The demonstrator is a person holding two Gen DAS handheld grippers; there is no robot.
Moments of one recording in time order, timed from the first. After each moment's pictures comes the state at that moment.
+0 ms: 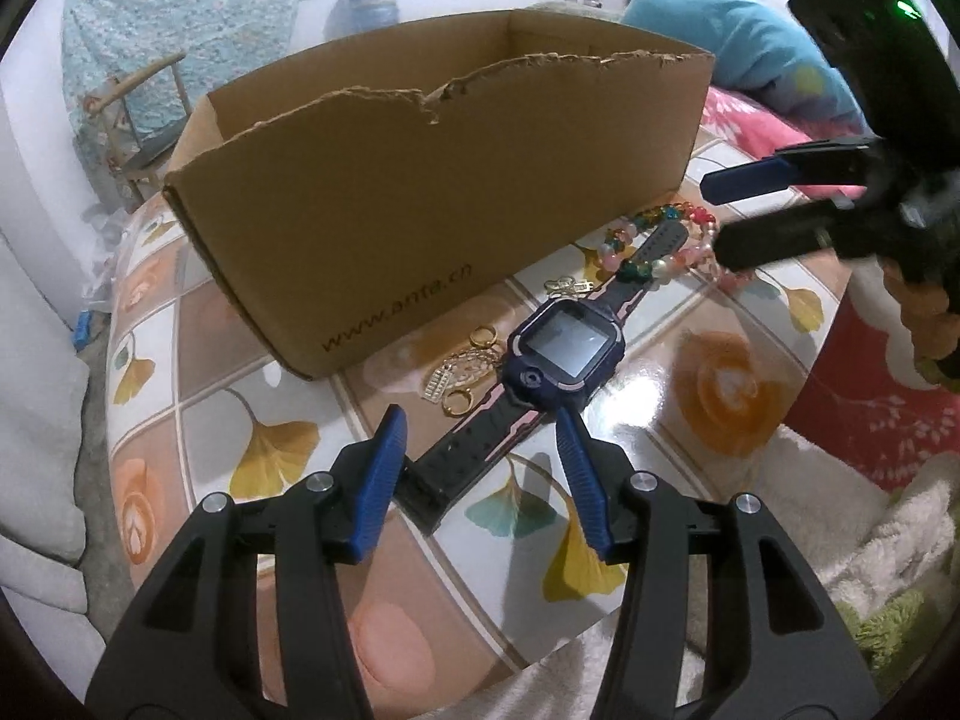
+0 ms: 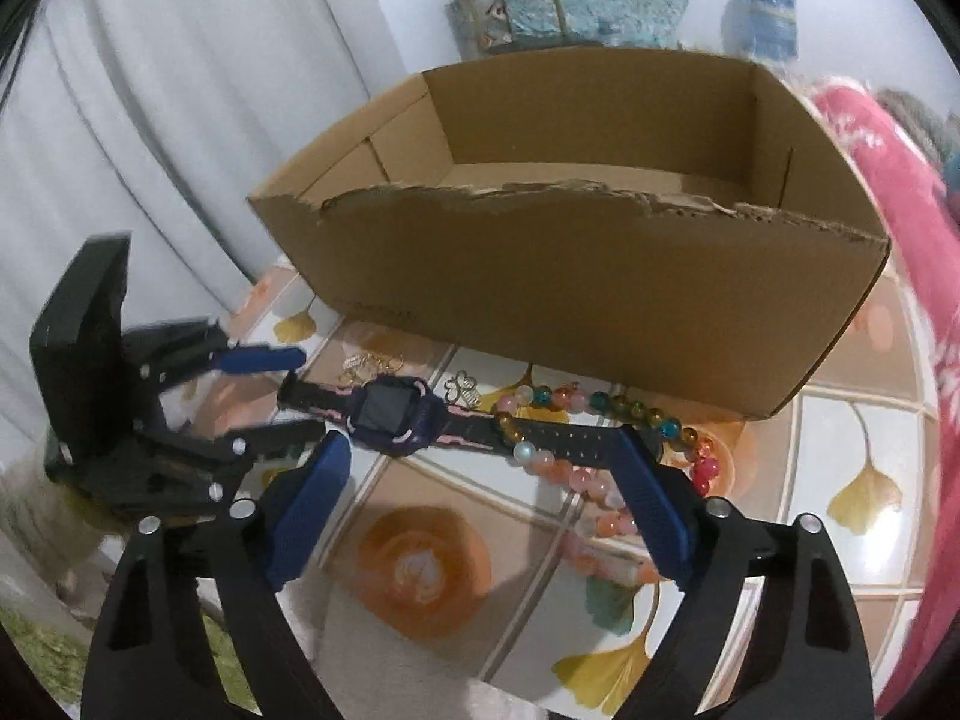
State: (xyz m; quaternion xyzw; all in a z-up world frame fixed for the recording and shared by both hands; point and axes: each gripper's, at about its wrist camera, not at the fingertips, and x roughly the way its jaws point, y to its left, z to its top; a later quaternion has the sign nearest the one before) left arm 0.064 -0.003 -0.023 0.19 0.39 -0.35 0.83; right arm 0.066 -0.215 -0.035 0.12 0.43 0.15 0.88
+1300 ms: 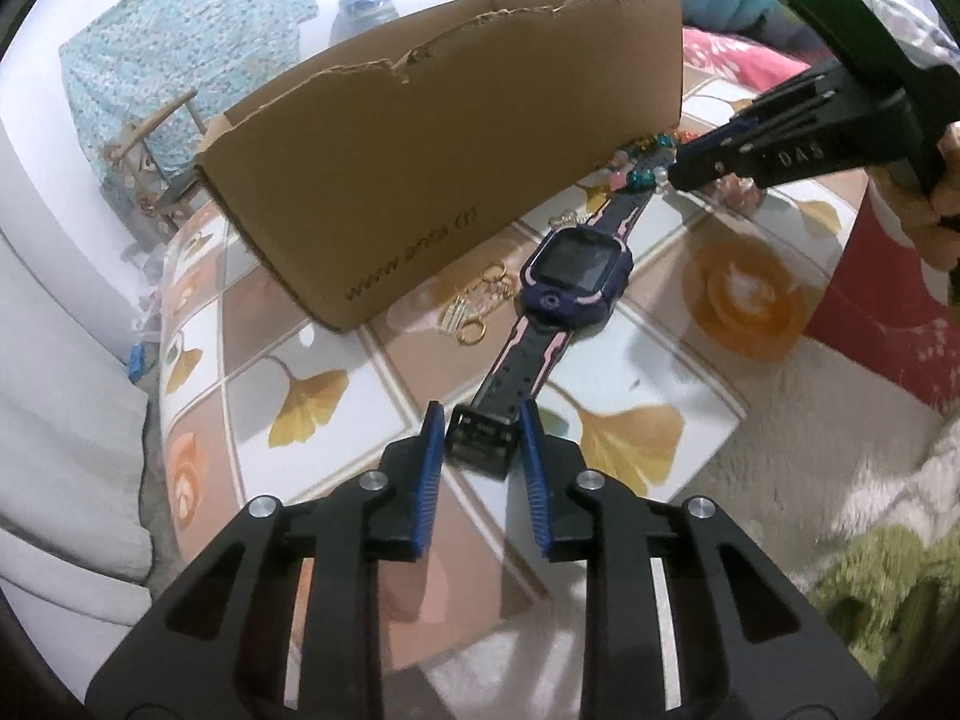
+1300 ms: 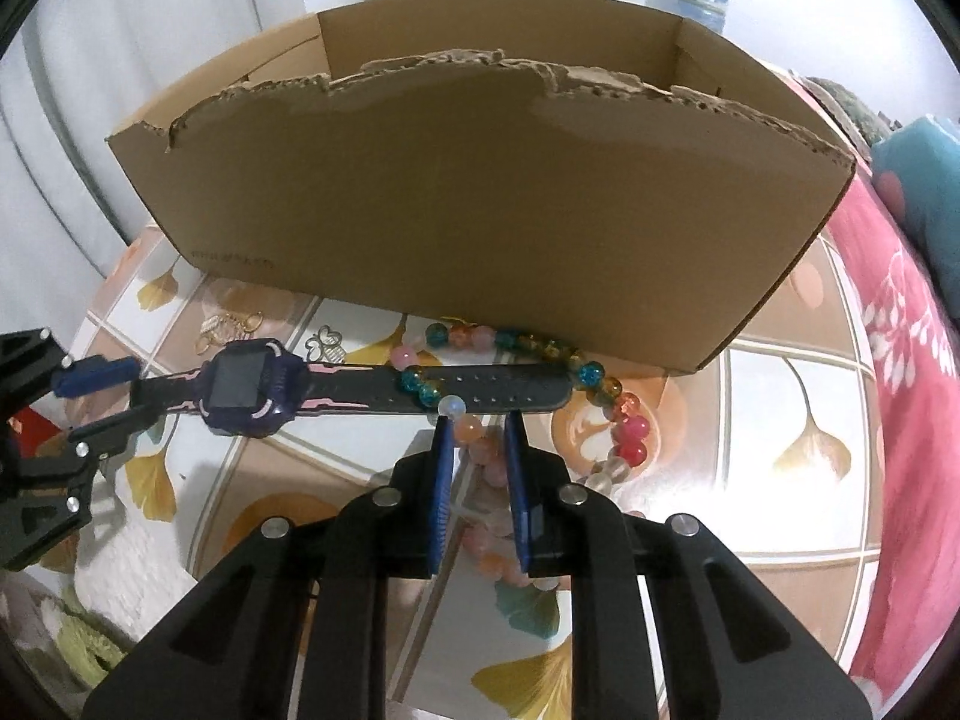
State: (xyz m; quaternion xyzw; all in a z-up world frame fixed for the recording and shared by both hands) left arm 0.029 0.001 -0.033 0.28 0.37 -0.31 0.83; right arm 0.050 -0.217 -0.055 0.02 0.46 0.02 0.89
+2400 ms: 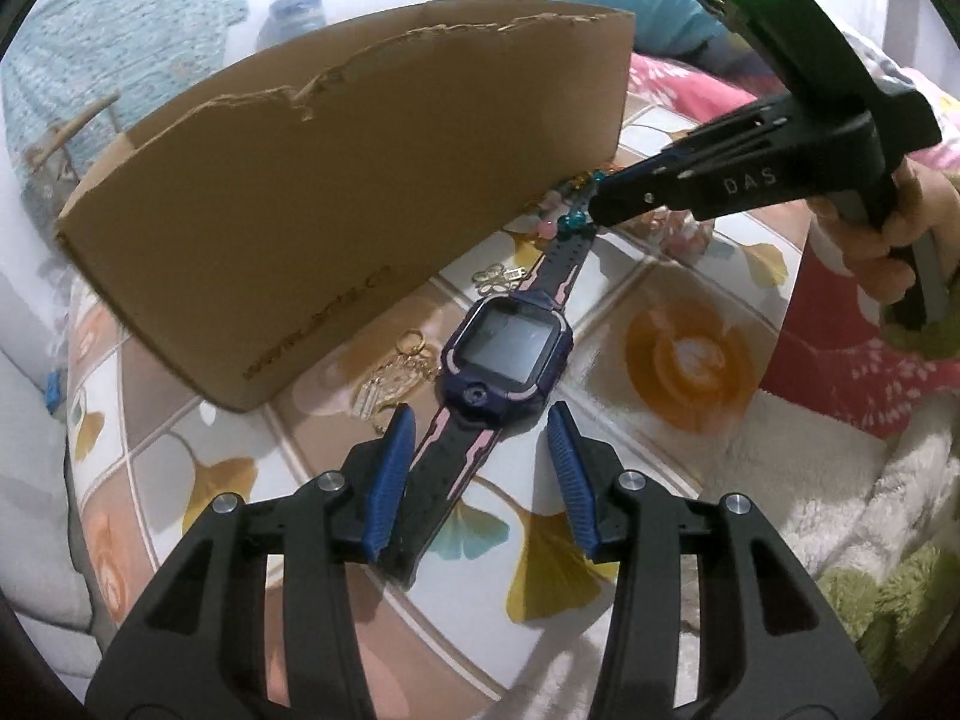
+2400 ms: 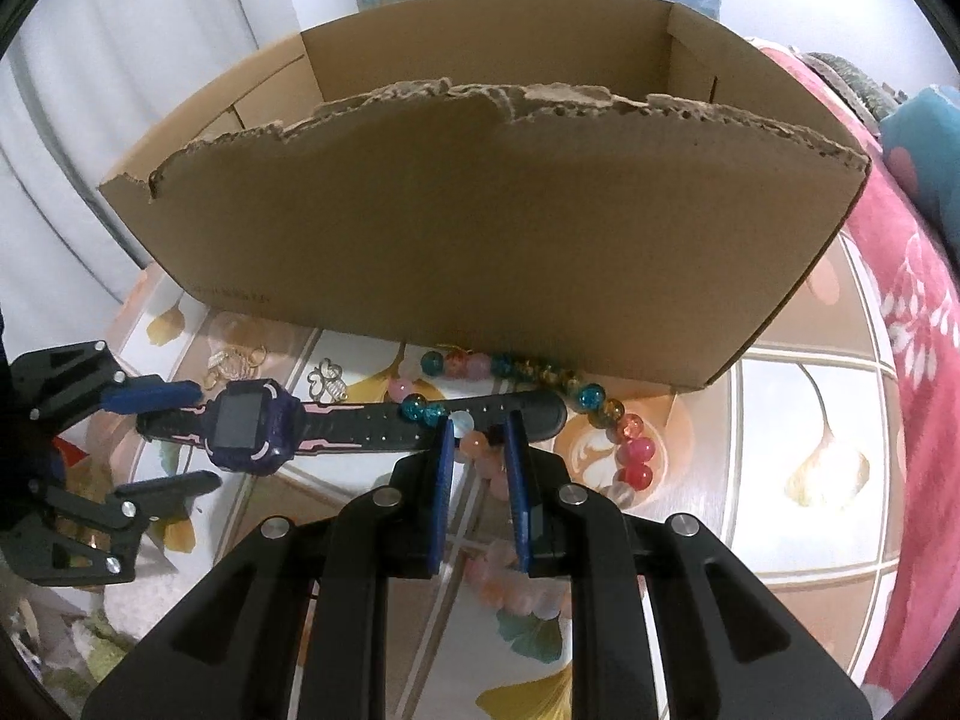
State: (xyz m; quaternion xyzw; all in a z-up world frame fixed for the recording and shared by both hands) left arm 0.057 -0.032 -0.037 0.23 0.38 -0.42 0.79; right arm 0.065 -0.234 -0.054 0.06 0.47 0.04 0.88
